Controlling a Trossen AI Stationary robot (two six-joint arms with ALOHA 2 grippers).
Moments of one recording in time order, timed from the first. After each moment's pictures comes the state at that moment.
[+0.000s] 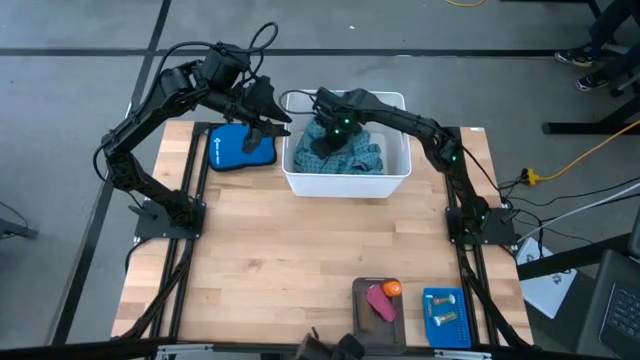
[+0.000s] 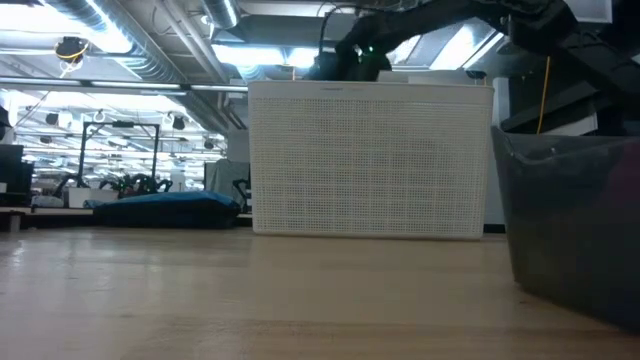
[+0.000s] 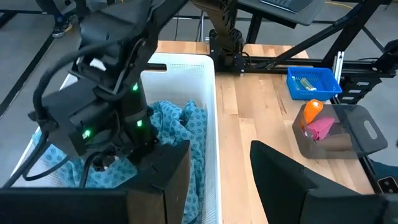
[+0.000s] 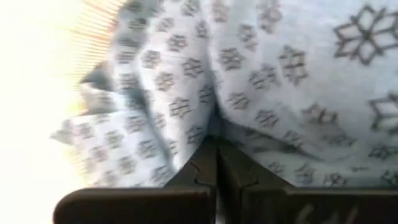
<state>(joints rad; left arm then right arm) 0.44 1.43 1.99 -1.13 0.44 0.27 -0.47 2.25 2.15 -1.21 -0.22 0.33</state>
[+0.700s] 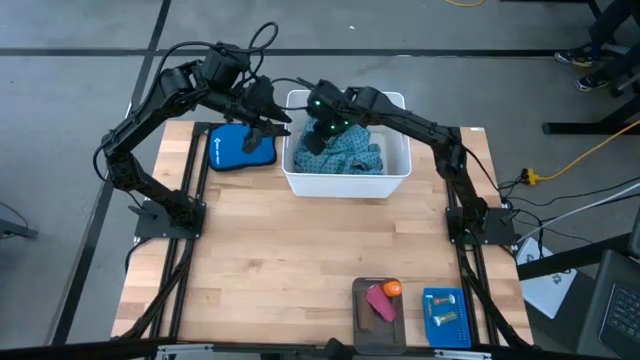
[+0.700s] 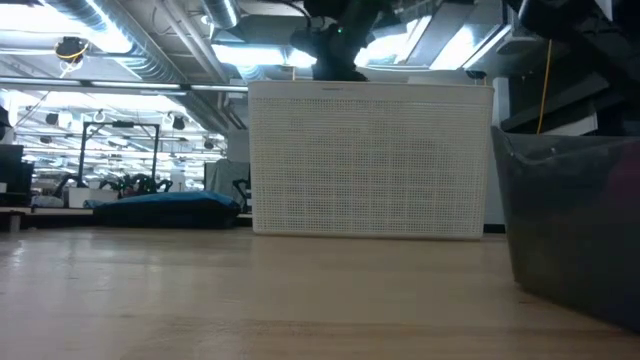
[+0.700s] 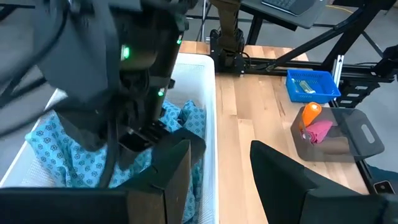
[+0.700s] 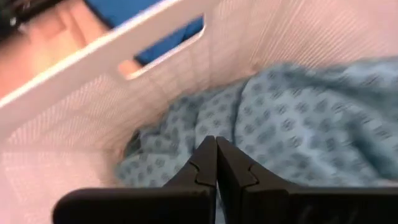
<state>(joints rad) 0.44 1.43 1.99 -1.13 0.44 0.25 -0.35 2.18 2.36 -1.18 0.08 0.21</state>
